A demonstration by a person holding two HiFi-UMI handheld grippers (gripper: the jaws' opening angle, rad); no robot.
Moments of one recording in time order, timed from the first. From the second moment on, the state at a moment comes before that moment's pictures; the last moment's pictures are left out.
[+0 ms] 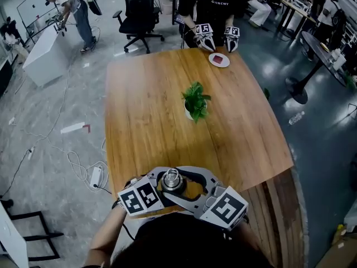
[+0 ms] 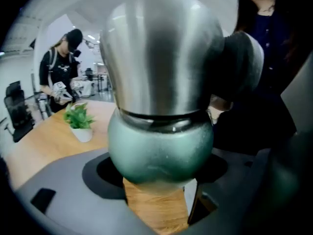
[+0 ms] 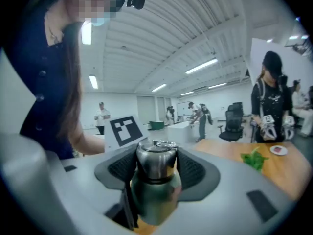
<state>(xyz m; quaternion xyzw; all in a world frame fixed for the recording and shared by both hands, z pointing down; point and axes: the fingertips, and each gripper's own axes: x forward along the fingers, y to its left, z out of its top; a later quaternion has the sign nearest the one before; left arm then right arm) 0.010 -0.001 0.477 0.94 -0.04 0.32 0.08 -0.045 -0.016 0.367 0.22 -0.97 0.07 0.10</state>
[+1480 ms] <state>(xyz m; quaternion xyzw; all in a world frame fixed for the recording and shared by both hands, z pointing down) 0.016 -0.006 0.479 0.94 -0.05 0.31 0.11 -0.037 -0.022 0.370 0.23 -0.97 0.03 0.12</state>
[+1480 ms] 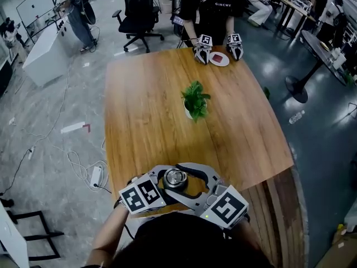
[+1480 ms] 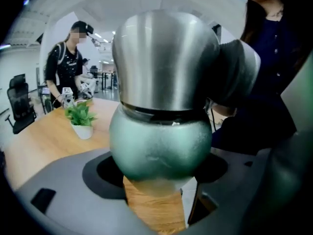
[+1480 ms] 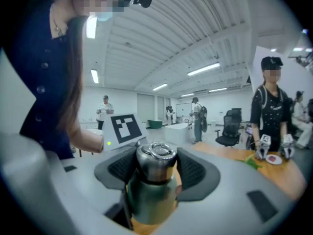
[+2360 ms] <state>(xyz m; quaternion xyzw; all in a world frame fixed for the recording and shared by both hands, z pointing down) 0.013 -0.006 0.490 0.94 -0.01 0.33 0.10 -0.038 -0.027 0.379 0.24 -0.96 0.04 0.14</state>
